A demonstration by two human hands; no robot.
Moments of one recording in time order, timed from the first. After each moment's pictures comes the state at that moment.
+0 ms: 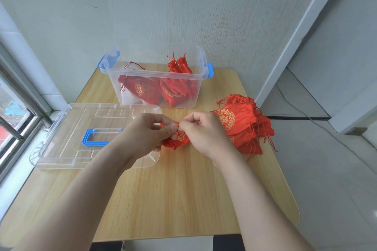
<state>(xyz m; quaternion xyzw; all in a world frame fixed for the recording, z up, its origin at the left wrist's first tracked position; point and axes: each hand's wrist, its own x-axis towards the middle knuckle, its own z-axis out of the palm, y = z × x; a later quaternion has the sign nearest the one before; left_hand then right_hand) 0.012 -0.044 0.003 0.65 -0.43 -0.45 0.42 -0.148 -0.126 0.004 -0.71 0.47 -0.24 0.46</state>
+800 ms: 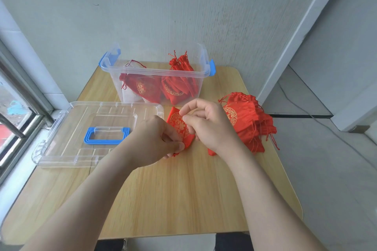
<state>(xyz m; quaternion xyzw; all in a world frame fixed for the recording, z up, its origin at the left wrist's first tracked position) 0.003 -0.038 0.009 0.70 -0.56 -0.34 0.26 -0.153 -0.133 0.010 -0.73 0.38 -0.30 0.48</state>
